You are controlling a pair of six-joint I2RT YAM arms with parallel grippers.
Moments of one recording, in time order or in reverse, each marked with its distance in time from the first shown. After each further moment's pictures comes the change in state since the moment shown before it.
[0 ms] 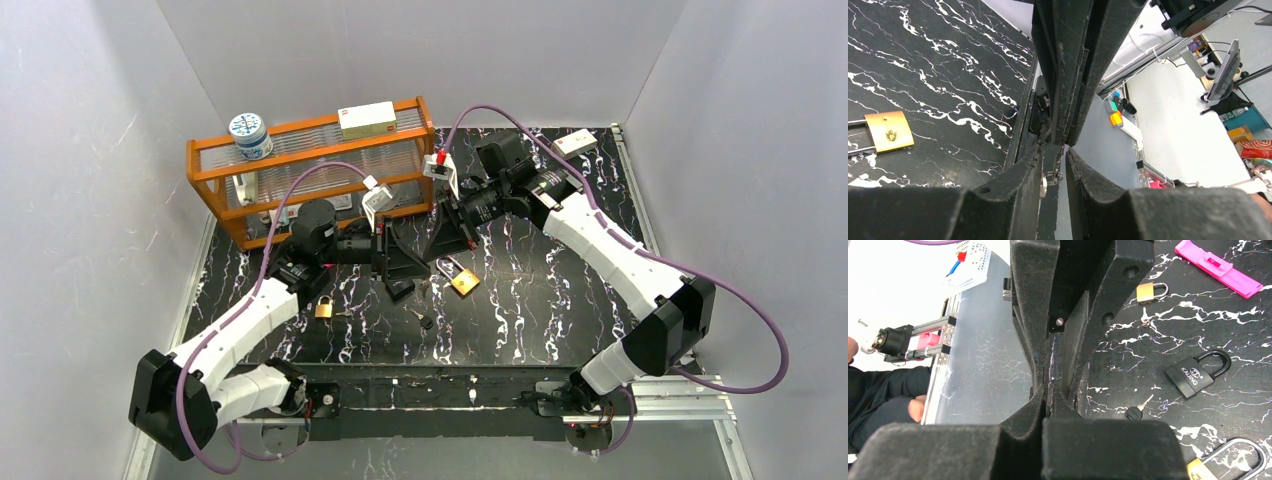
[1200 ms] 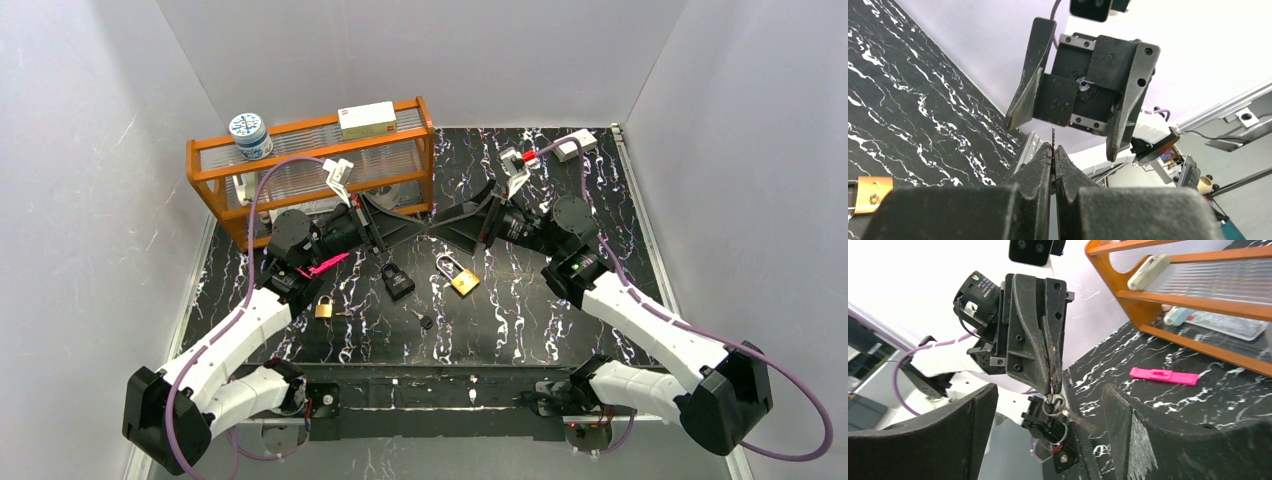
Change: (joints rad) left arm -0.001 -0.084 -0.026 0.287 -0.348 -0.386; right arm -0.005 -0.457 -0.715 1.233 0.516 0.943
